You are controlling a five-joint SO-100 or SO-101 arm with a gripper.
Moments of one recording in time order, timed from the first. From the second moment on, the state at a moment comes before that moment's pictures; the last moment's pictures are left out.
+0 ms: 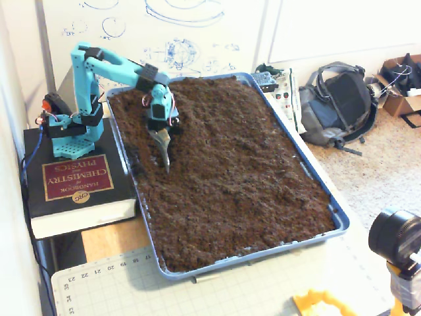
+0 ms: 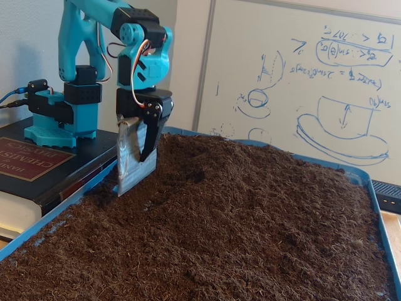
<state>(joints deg) 27.6 90.3 111.4 63.5 -32.2</state>
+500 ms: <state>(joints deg) 26.7 76.5 111.4 62.7 -32.2</state>
